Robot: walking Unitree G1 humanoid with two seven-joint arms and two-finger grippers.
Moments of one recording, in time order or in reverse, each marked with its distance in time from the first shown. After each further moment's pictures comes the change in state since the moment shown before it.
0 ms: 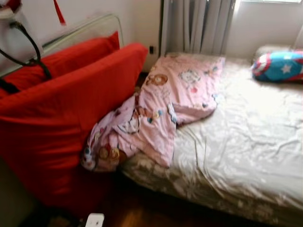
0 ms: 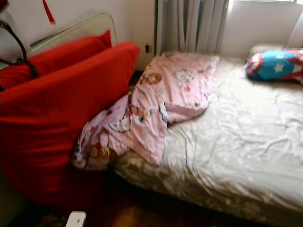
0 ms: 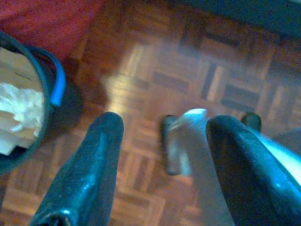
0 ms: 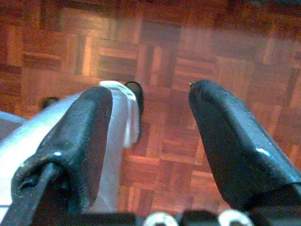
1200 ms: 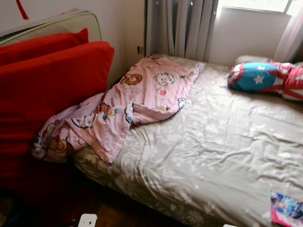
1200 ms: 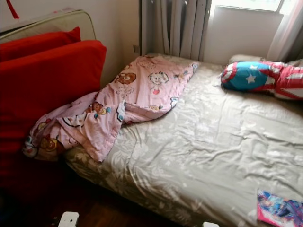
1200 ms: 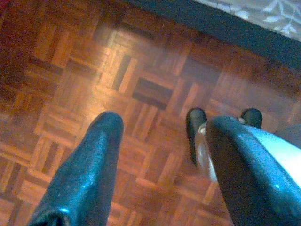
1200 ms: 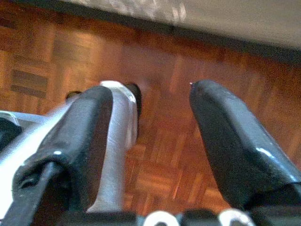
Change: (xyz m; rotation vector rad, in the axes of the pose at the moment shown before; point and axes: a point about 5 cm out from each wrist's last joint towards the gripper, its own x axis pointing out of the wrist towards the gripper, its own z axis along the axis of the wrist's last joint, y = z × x) left arm -0.002 0.003 -0.006 0.001 0.017 0.001; right arm -0.001 0.002 -0.005 0.007 0.013 -0.003
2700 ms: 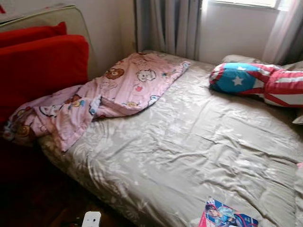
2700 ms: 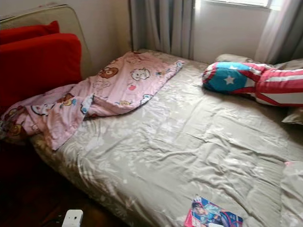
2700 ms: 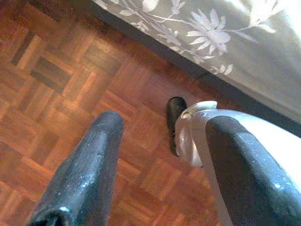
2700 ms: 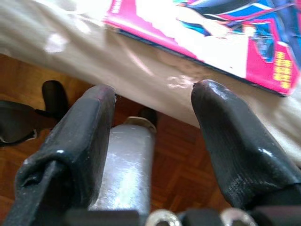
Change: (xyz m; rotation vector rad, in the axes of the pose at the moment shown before) left arm 0.000 0.002 0.003 -0.008 -0.010 0.015; right arm 0.003 0.004 0.013 -0.011 -0.031 0.009
